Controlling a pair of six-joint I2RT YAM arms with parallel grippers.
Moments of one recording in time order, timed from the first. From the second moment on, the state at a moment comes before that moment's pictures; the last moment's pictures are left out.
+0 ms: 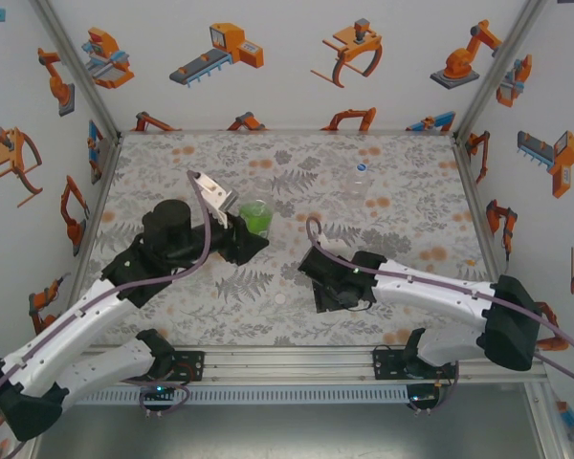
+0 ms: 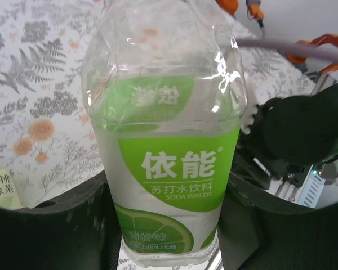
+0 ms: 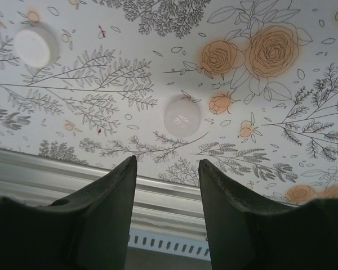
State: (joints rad) left arm -0.79 0.87 0.90 -0.26 0.21 -0.18; right arm 1.08 1.31 0.88 -0.86 0.20 0.86
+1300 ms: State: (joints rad) left arm -0.79 0.81 0.85 -0.20 0.26 -0.14; right arm 1.08 1.44 0.76 -0.67 0.20 0.95
